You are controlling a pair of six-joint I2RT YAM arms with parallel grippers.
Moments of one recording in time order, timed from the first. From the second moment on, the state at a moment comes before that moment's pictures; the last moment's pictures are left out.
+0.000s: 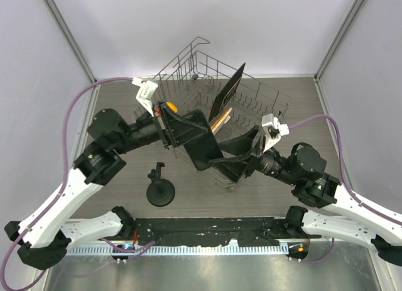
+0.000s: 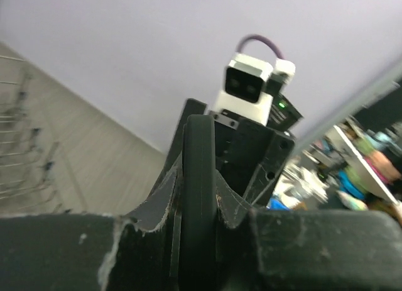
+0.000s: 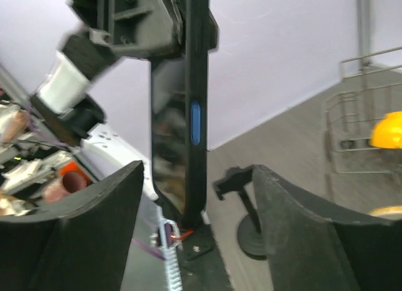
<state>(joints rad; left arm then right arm) -0.77 0.97 1.22 0.00 0.53 -0.75 1.06 0.72 0.85 0.15 -0.13 0.45</state>
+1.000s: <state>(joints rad) -0.78 0.68 1.62 -1.02 -0.17 -0.48 1.08 1.45 1.11 0.04 -0.36 -0.06</state>
